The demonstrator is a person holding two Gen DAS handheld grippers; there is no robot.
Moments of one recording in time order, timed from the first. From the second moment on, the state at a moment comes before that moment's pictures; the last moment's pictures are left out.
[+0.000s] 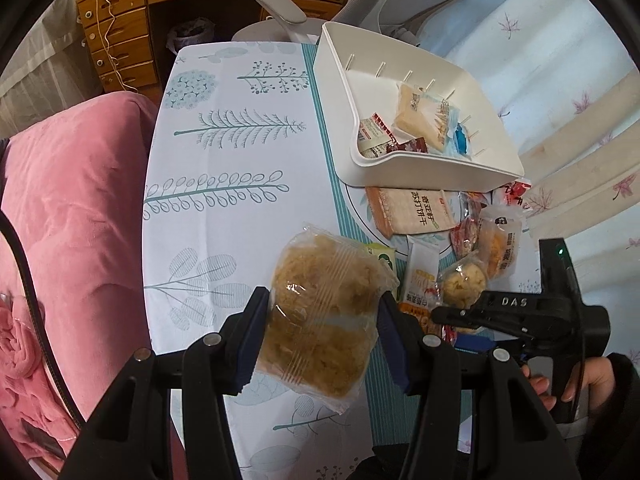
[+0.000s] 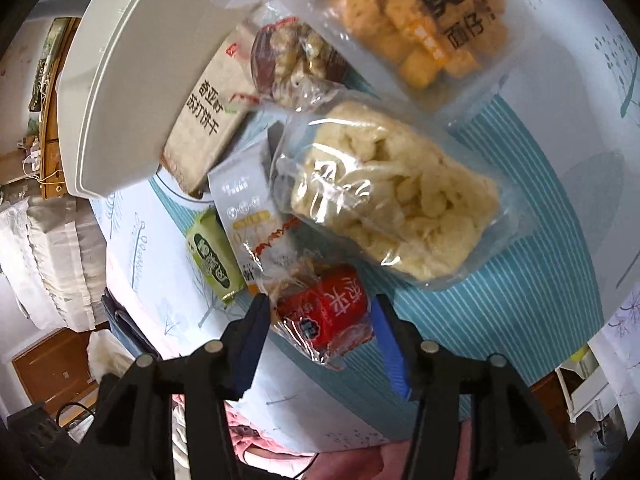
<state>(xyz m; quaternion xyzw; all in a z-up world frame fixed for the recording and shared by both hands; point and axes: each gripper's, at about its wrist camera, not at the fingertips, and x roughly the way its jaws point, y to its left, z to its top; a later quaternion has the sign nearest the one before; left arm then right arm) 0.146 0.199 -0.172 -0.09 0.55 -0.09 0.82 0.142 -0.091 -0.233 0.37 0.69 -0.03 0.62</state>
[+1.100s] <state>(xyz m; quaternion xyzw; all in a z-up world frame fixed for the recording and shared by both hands) 0.197 0.123 -0.085 -0.16 0.50 -0.06 0.85 0.204 -0.118 -0.113 0.33 0.64 0.17 0.67</state>
